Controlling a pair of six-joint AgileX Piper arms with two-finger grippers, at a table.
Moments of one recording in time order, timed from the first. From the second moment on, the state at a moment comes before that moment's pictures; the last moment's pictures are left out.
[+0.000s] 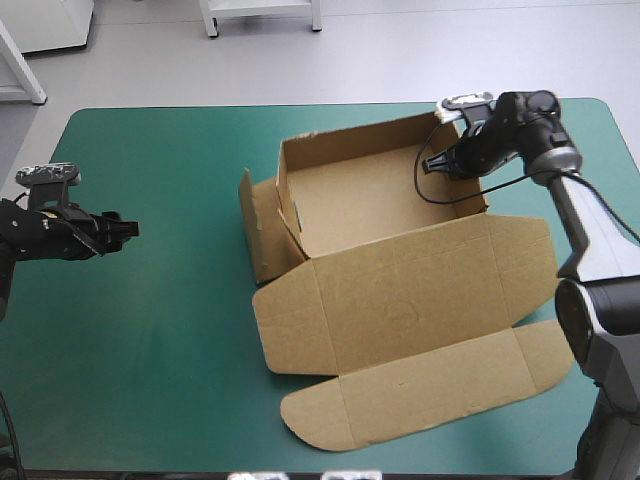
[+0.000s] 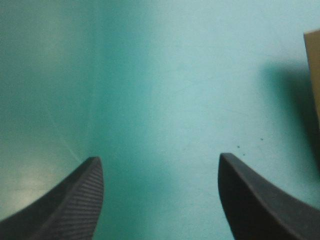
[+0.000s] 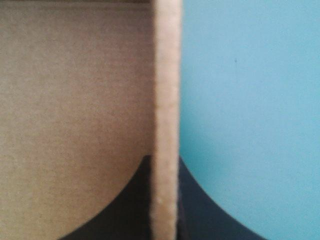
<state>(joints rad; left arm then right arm) 0.25 1.31 -1.15 -0.29 0.88 0.31 0.13 1.96 -1.92 0.16 1.09 -0.16</state>
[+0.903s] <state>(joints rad) 0.19 1.48 -1.01 -1.51 0.95 1.04 -0.06 1.71 -1.92 0.55 1.14 -0.35</state>
